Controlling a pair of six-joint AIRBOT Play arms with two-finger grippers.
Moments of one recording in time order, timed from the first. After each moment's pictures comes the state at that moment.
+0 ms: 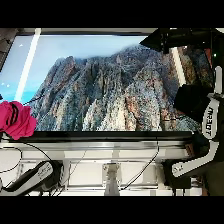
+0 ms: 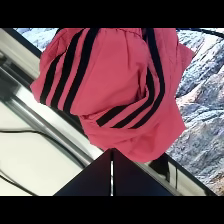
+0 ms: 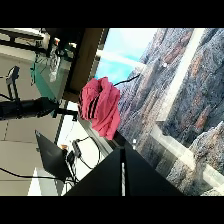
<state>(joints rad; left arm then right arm) 0.45 -1.11 1.32 1.87 -1.44 -1.68 -0.04 -1.70 2.06 -0.45 1.50 1.52</state>
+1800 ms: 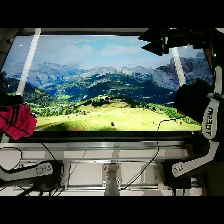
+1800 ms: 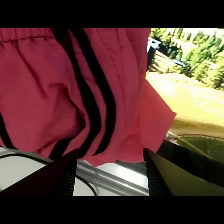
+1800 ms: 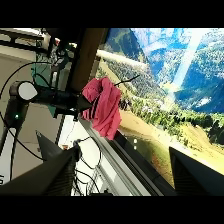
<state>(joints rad) 0.39 -1.40 1.32 1.86 -1.44 -1.48 -0.04 -1.70 2.06 -0.45 1.50 1.53</state>
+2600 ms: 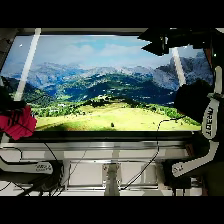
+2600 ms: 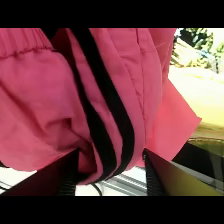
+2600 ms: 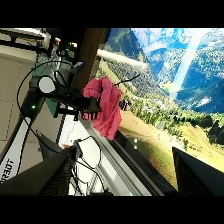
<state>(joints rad) 0.42 -1.54 1.31 1.88 -1.46 -1.47 -0.04 -1.70 2.06 -0.45 1.50 1.53</state>
